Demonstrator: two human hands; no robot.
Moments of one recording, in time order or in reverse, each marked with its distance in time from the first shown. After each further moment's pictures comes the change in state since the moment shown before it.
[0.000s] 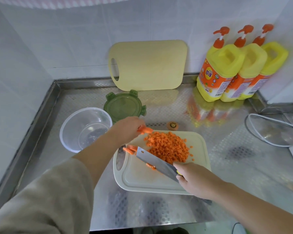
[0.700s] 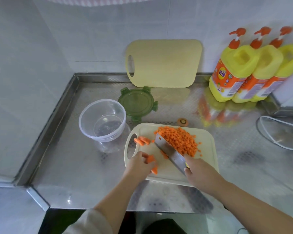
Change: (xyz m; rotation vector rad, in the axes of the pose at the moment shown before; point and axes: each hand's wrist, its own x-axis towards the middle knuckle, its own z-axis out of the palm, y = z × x) left_hand -0.092 0.023 0.113 -0.800 0.111 -0.581; right_hand 0.001 -0.006 0.020 0.020 0.094 0.145
